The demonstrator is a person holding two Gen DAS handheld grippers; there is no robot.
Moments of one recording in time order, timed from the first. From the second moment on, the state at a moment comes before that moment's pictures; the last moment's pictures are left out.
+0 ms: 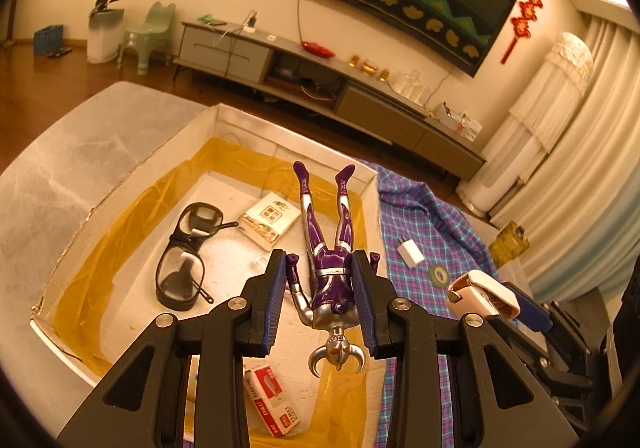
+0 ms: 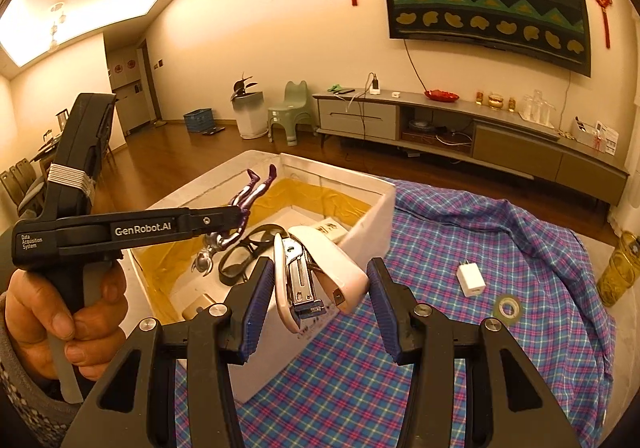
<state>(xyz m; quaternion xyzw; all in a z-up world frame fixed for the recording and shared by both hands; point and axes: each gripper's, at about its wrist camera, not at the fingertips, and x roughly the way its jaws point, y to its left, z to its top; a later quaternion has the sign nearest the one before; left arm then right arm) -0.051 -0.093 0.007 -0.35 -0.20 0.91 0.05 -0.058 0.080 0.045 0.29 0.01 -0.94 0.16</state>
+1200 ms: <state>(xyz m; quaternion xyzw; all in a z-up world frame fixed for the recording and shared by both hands) -0.075 -0.130 -0.044 -0.44 -0.31 0.84 0.03 -0.148 0.001 0.037 0.35 0.10 -0.91 0.20</state>
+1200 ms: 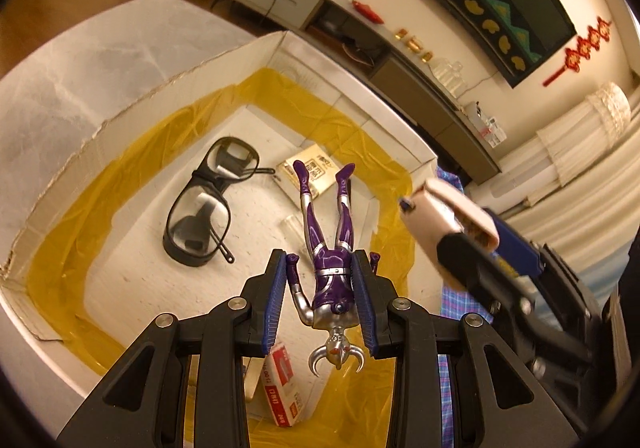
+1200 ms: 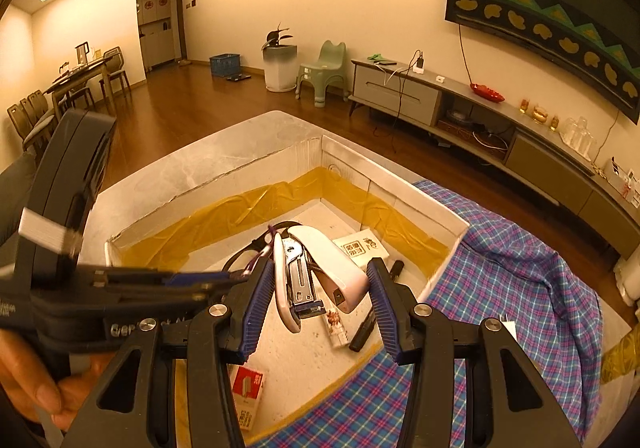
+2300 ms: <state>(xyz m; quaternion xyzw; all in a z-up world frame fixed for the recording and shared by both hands) -0.088 -0.141 -0.059 -0.45 -0.35 0.82 0.01 -0.288 -0.076 0.011 0.45 0.19 -0.85 0.20</state>
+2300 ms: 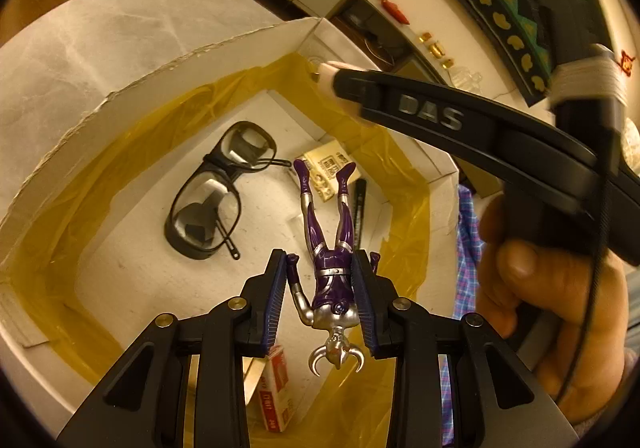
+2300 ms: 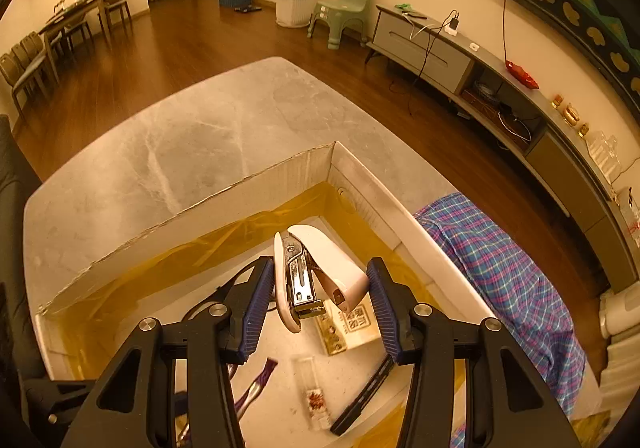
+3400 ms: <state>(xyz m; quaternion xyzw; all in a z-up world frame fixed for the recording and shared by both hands) -0.088 -0.139 -0.063 -0.47 -0.37 0.80 0.01 -0.320 -0.064 -0.017 0.49 0.17 -0.84 0.17</state>
